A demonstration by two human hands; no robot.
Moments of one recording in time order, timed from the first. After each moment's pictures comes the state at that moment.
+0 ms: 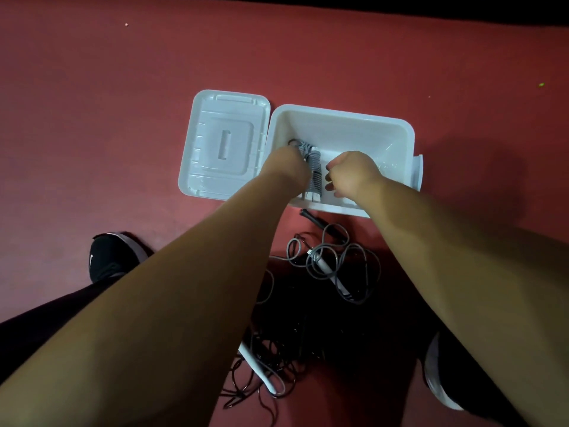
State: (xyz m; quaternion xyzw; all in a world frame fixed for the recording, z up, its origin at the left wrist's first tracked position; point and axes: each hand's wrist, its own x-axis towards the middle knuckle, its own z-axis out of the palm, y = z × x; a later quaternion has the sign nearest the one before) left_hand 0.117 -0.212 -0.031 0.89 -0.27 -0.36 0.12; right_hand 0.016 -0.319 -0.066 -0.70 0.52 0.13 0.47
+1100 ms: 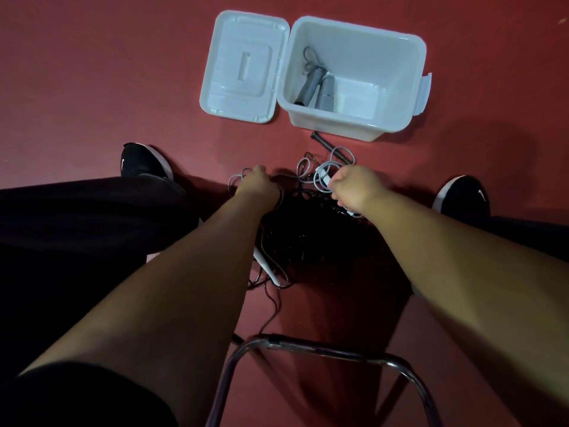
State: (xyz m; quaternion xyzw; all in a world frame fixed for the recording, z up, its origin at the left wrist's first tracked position) left_hand 0.013 -0.022 -0.052 0.90 -0.13 -0.41 0.04; right_hand -0.130 -0.195 -0.069 -0.76 0.44 0.25 0.41
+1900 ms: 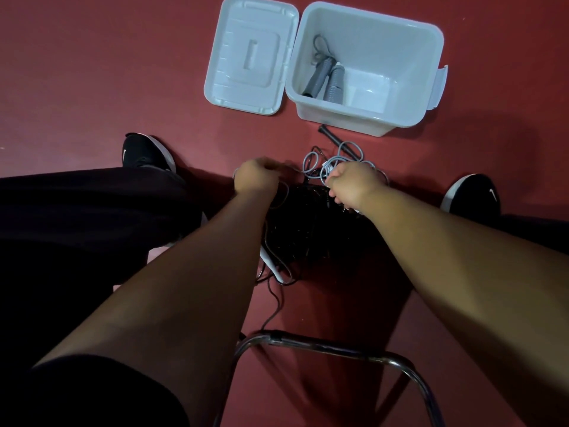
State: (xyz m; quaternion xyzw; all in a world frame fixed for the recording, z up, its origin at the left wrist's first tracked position) left_hand 0.014 -0.014 -0.063 0.90 -0.02 -0.35 0.25; right_hand -0.113 -0.176 -0.070 -0.76 0.42 0.27 0.42
